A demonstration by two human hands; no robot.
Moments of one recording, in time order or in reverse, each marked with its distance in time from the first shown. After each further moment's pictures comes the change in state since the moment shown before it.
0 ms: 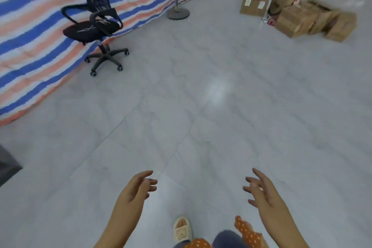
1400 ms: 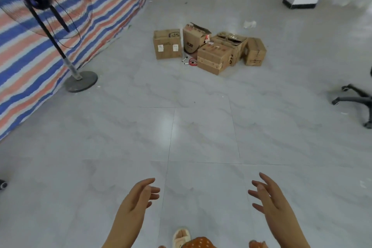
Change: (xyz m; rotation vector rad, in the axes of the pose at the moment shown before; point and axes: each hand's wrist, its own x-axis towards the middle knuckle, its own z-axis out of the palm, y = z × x) left_hand 0.669 0.399 0.441 0.166 -0.444 0.205; right_hand 0.685 -0.246 -0.232 0.283 0.538 0.047
